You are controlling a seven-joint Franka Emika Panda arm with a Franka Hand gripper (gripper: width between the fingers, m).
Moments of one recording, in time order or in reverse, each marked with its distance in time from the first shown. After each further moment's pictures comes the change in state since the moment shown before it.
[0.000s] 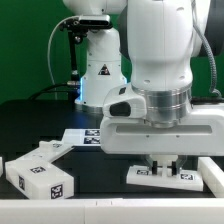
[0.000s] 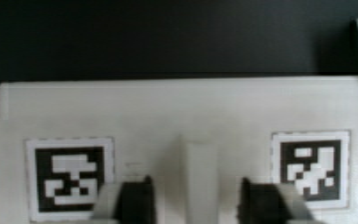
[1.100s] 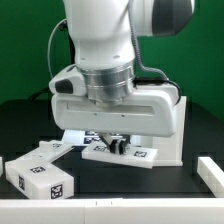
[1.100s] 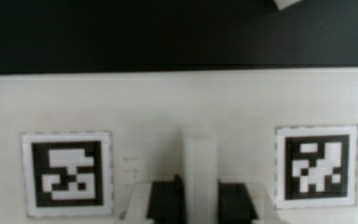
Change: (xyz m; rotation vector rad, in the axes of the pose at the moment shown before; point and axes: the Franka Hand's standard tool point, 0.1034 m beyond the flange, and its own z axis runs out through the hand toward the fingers) arm -0.032 0.087 -0.043 0.000 -0.065 0.245
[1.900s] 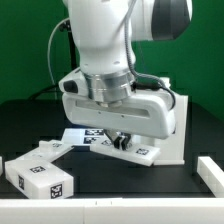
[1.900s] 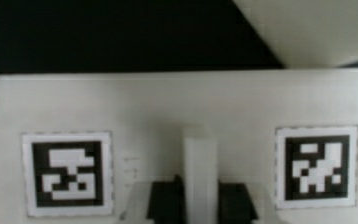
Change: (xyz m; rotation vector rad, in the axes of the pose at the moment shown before) arm -0.029 -0.005 0.027 0.026 -0.036 0.138
